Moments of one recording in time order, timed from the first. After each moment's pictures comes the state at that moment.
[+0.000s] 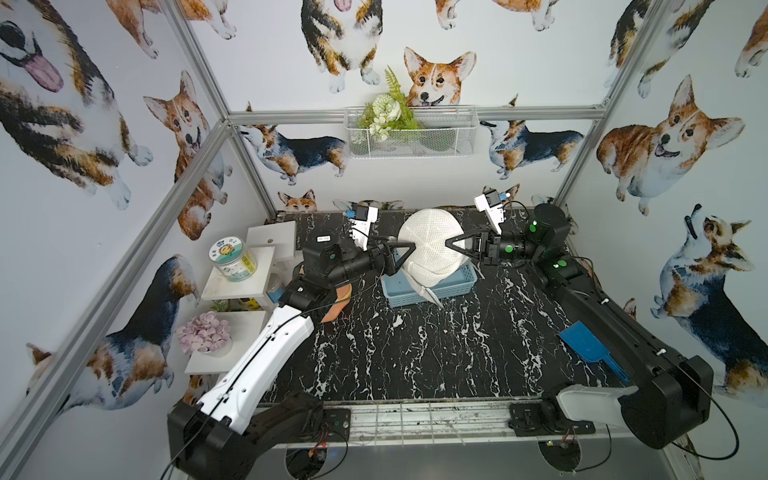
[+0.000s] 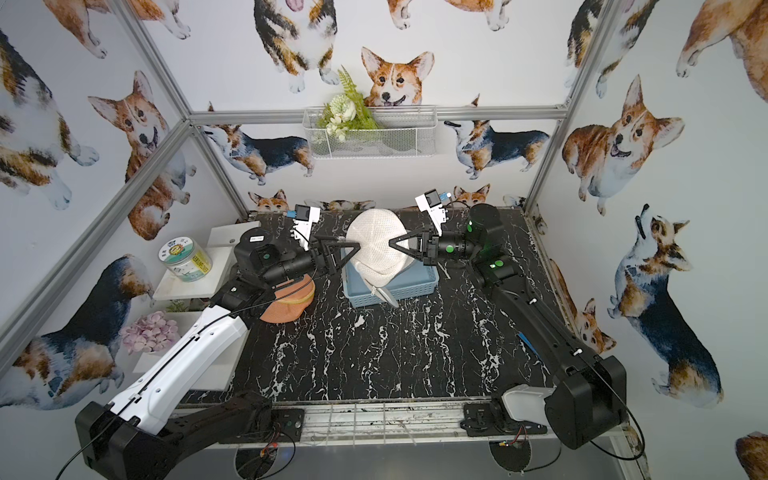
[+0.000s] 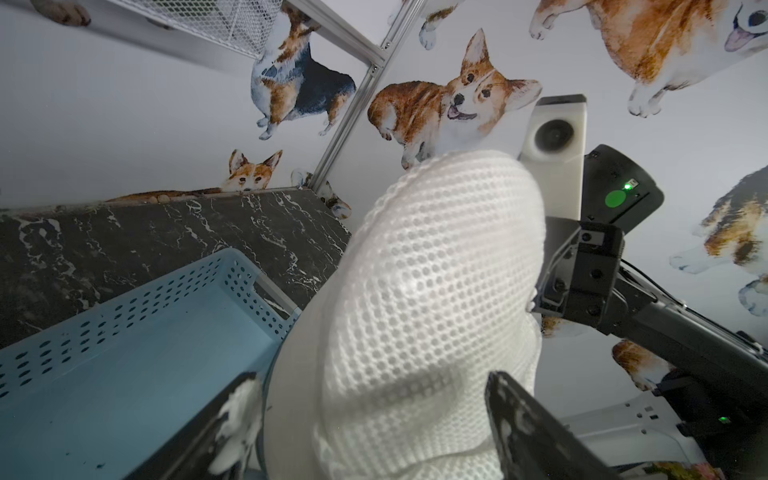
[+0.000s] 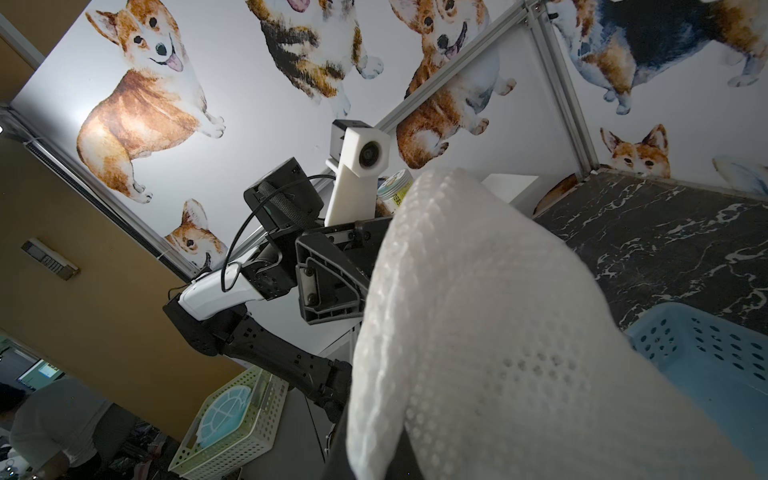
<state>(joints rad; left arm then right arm) -0.38 1.13 1.04 -0.03 0.64 -0.53 0.32 1.28 1.16 0.14 -1.13 0.63</state>
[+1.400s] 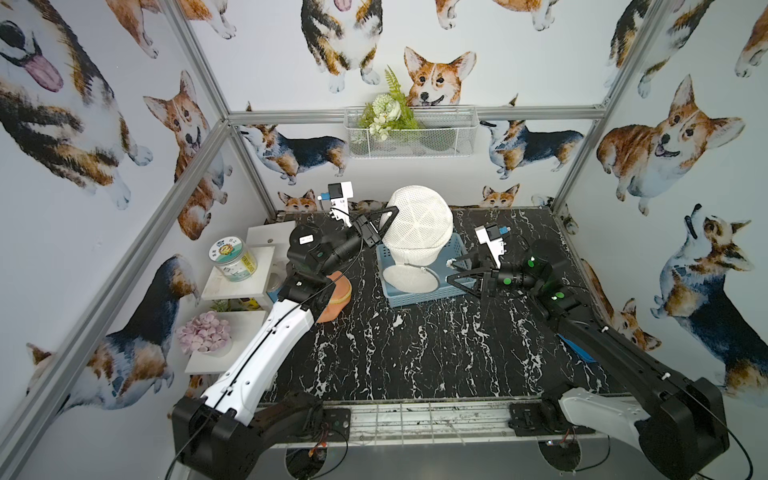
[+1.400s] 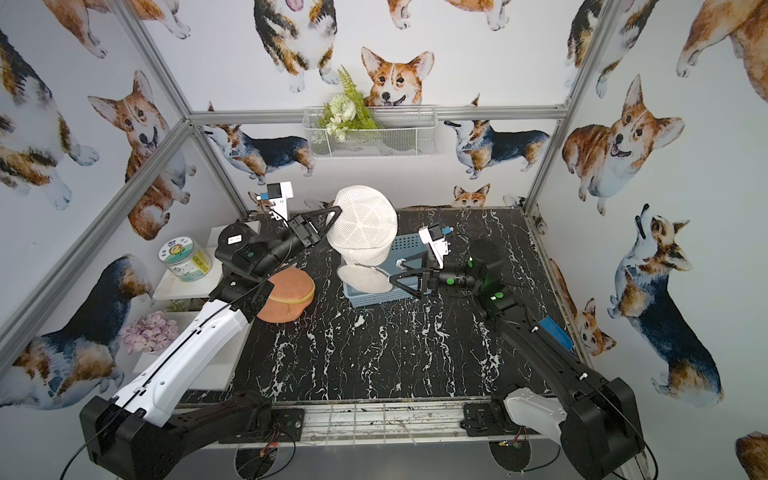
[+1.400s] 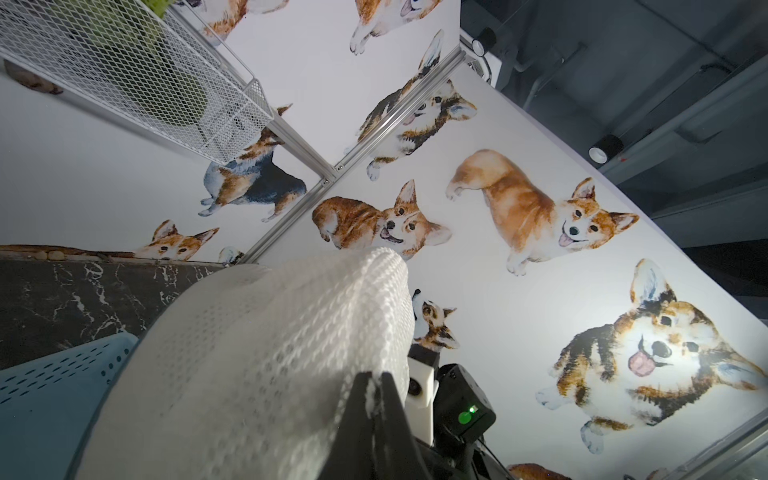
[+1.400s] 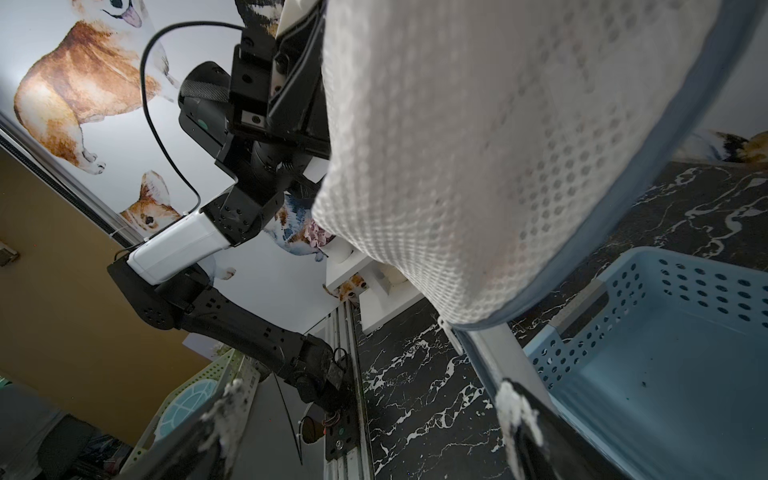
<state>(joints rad) -0.34 1.16 1.06 0.37 0.58 -1.04 0.39 1.13 0.80 0.33 -0.99 0.57</state>
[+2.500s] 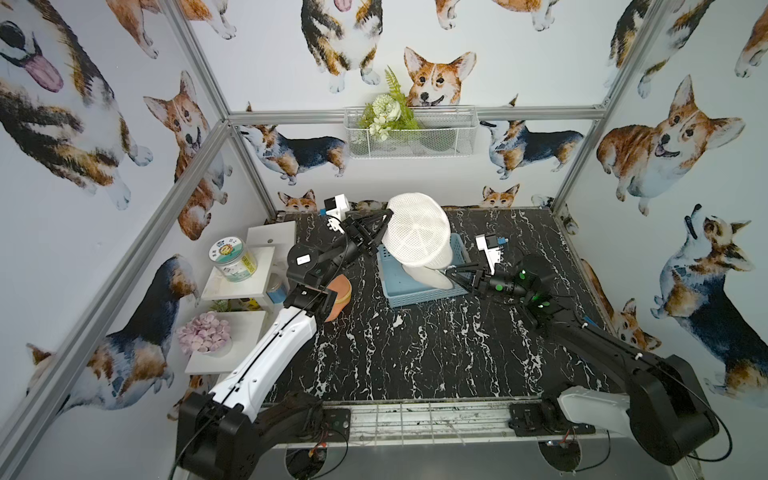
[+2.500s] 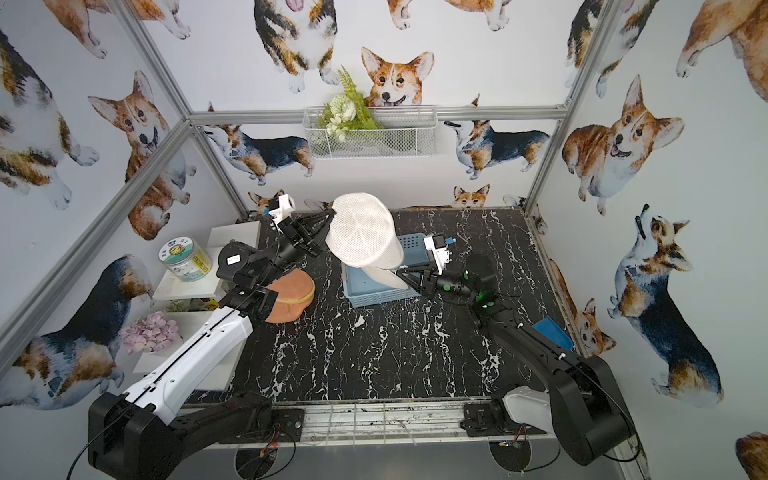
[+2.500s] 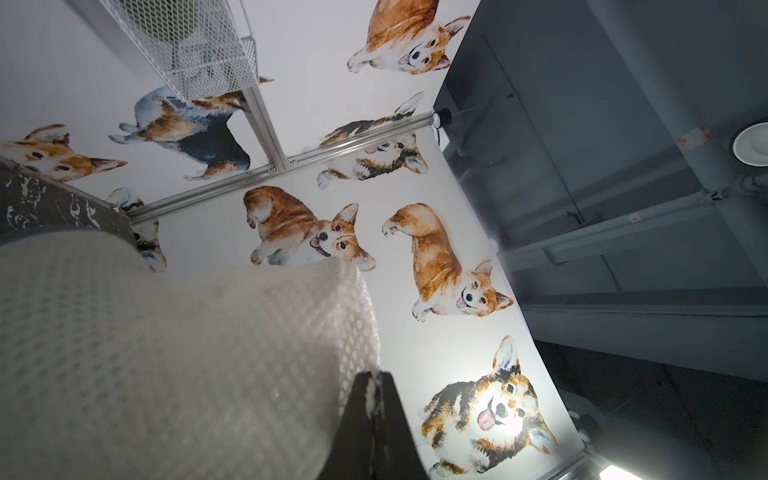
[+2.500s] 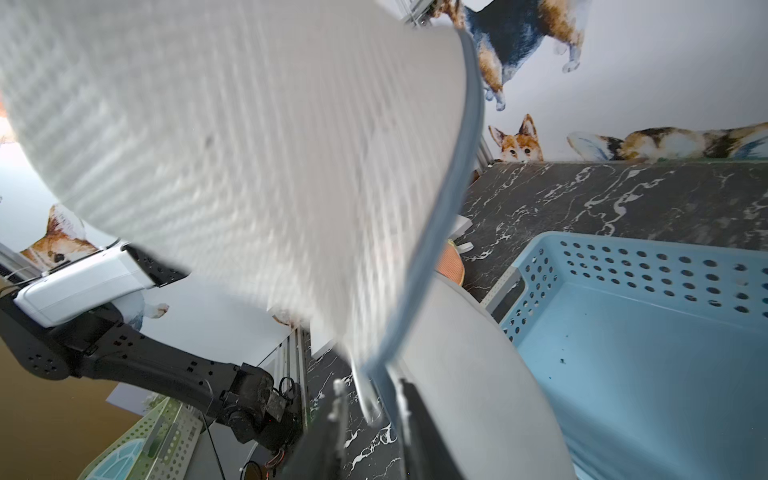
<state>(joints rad) -0.31 1.14 0.91 0.67 0.55 -1.55 0.34 1.13 0.66 0.48 -0.82 0.56</state>
